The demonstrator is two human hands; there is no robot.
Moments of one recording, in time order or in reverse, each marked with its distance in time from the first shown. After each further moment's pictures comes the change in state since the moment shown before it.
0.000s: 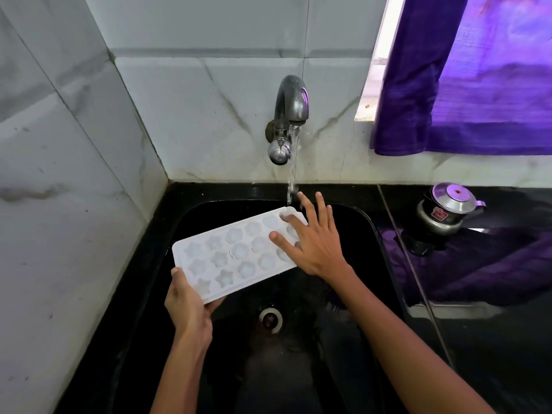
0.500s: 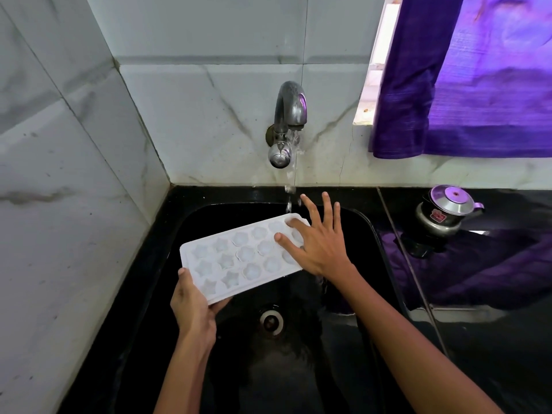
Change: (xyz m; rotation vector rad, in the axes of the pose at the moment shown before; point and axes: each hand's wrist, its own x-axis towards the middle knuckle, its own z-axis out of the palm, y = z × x) left_hand -0.006 0.002 0.003 0.006 -0.040 -0.017; right_hand 0.001 0.001 -0.010 -0.111 0.007 -0.009
